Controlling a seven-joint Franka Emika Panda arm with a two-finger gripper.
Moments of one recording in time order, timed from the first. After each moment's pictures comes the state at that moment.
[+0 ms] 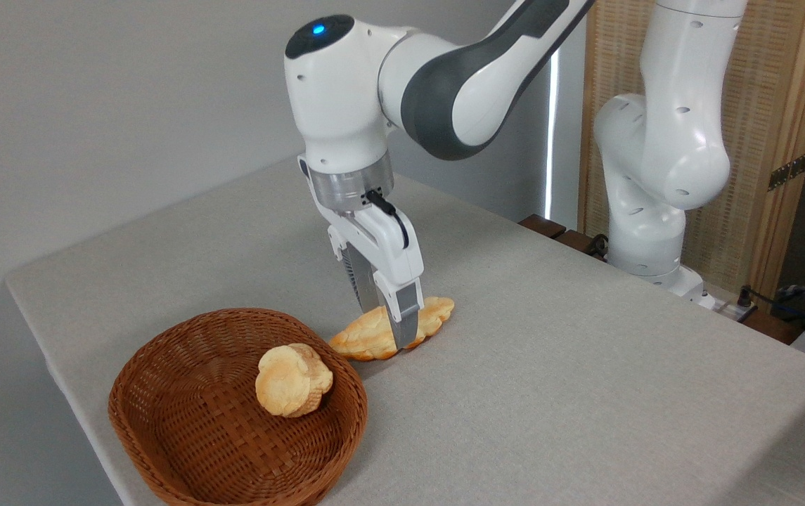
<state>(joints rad) -0.48 -0.19 0.33 -2.26 0.00 2.02 0.76</state>
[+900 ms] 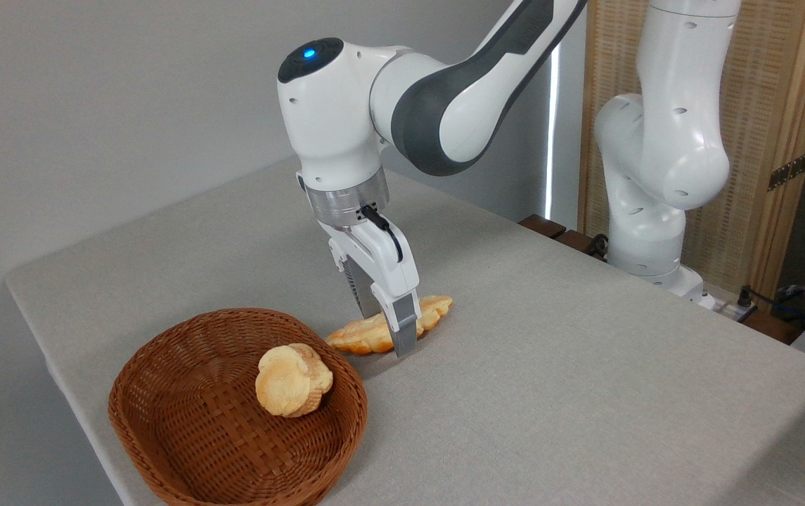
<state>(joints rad) -0.49 -0.15 0.32 -2.27 0.00 2.03 0.76</state>
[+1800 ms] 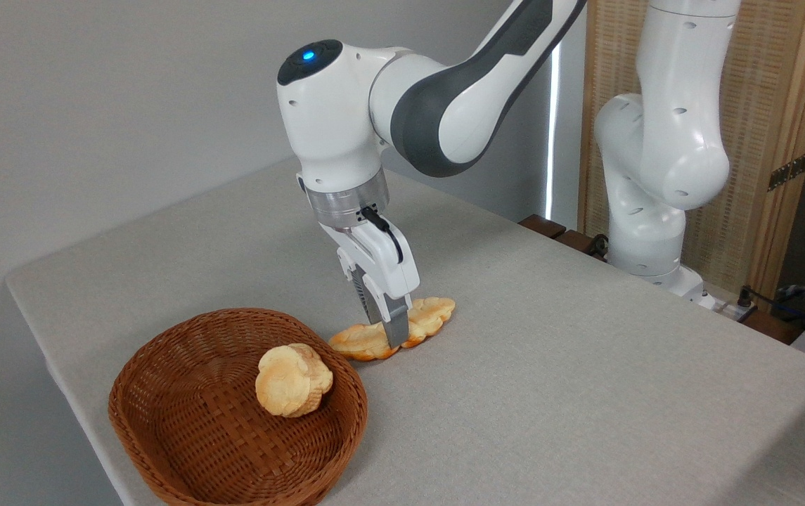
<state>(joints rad) -0.49 -0.15 0.32 -2.27 0.00 2.03 0.76</state>
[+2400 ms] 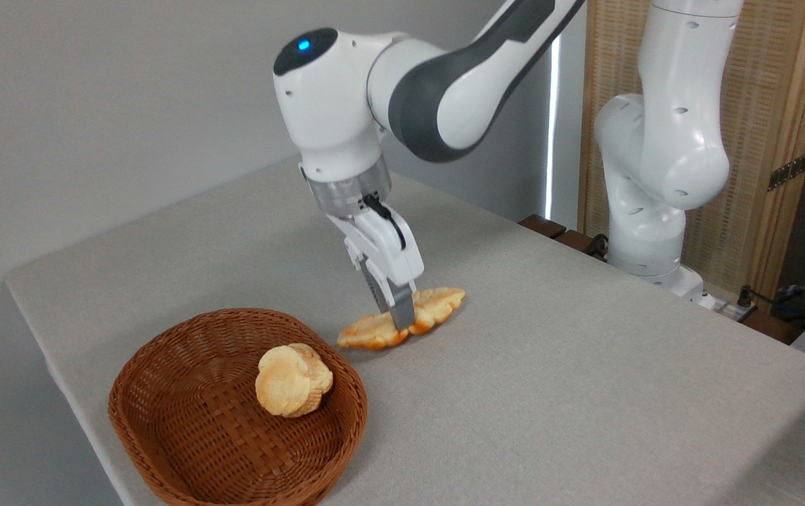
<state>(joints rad) -0.49 -0.18 0.31 -2.24 0.00 1.92 0.76</state>
